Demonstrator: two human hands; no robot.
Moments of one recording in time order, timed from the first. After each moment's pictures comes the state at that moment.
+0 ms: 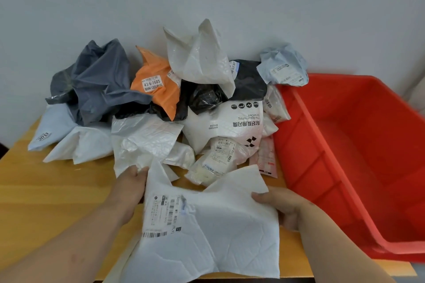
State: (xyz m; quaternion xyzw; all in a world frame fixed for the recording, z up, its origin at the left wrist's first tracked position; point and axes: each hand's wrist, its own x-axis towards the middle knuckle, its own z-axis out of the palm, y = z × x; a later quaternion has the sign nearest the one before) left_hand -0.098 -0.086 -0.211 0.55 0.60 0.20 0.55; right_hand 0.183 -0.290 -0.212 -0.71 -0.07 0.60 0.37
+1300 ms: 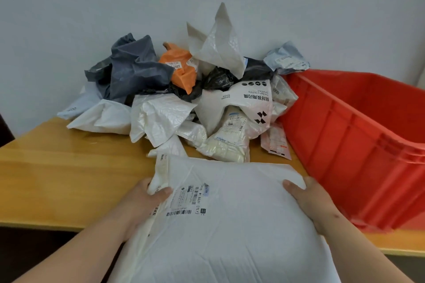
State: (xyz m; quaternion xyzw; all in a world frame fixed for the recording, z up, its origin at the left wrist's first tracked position) left_hand -0.159 -0.191 -0.323 0.61 0.54 0.21 0.54; right_hand 0.144 -0.369 -0.315 -0.83 -0.22 0.25 0.46
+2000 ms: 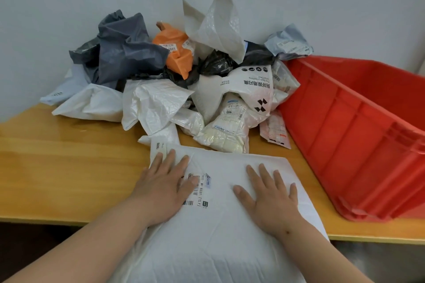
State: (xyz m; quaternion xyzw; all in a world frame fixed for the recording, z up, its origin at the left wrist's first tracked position) left_hand -0.128 -0.195 -0.325 0.90 0.41 -0.02 0.17; right_hand 0.076 -0.341 -0.341 -0.88 -0.45 0.13 0.07
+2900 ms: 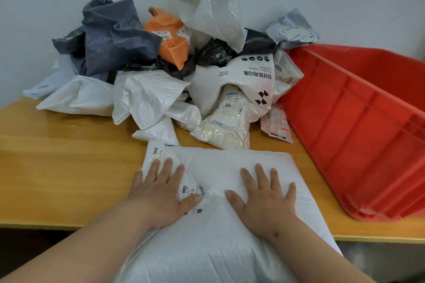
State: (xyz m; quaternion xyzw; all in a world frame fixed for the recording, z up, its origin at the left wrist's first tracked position) left_hand -0.111 -0.184 -0.349 0.89 0.42 -0.17 0.09; right_hand 0.075 -0.323 -0.358 -0.88 -0.45 0.13 -0.04
